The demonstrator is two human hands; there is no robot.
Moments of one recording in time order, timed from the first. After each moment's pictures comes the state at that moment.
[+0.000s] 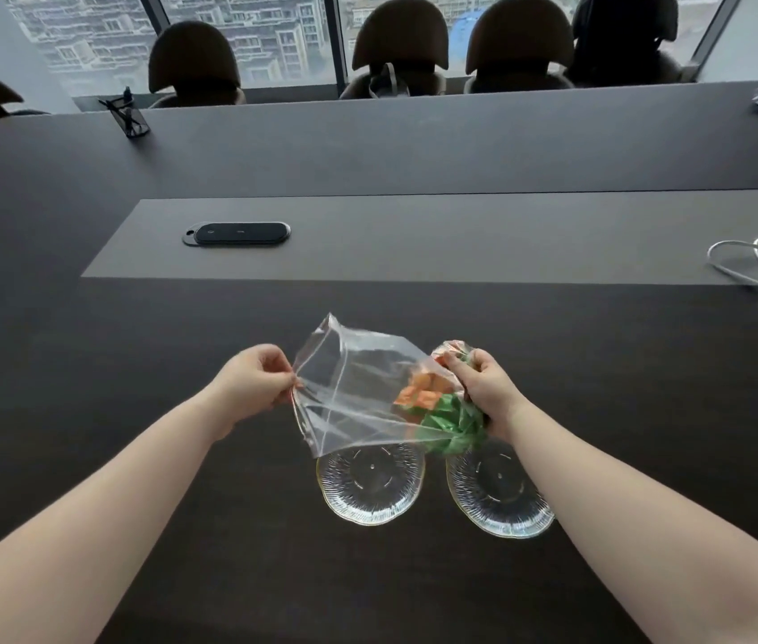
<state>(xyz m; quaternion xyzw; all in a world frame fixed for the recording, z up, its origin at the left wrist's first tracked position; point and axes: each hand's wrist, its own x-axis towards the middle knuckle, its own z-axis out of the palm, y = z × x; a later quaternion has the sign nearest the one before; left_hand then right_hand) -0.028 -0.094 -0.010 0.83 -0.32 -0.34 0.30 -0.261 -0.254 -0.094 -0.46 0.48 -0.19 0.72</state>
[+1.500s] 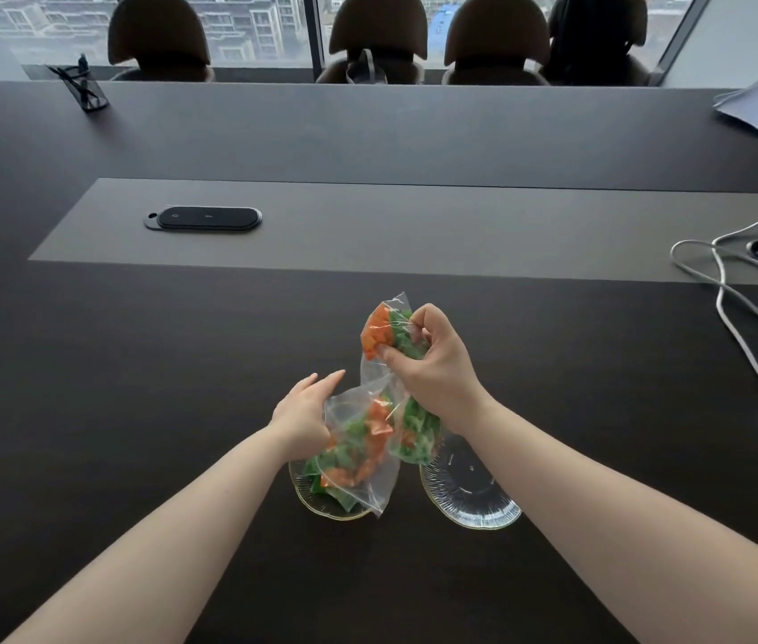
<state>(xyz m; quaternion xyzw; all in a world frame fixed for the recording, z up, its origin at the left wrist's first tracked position) -0.080 -0.118 -0.112 0.82 -0.46 -0.32 0.10 -0.243 -0.217 -0.033 -0.68 0.36 -0.33 0.55</state>
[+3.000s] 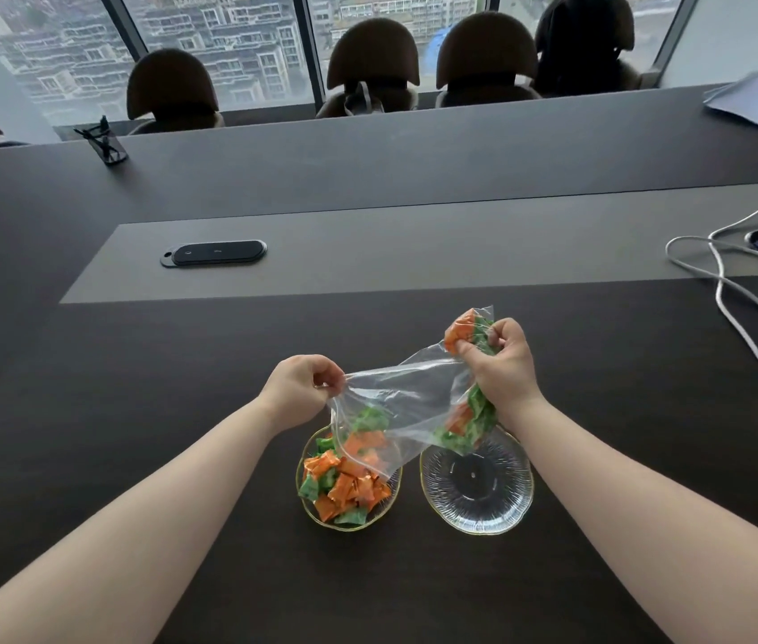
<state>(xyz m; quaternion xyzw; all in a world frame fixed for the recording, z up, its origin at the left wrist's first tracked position) -0.083 -0.143 -0.031 0.80 -0.50 -0.25 0.20 -0.307 -0.263 -0.051 -0.55 0.51 -0.38 0.54</state>
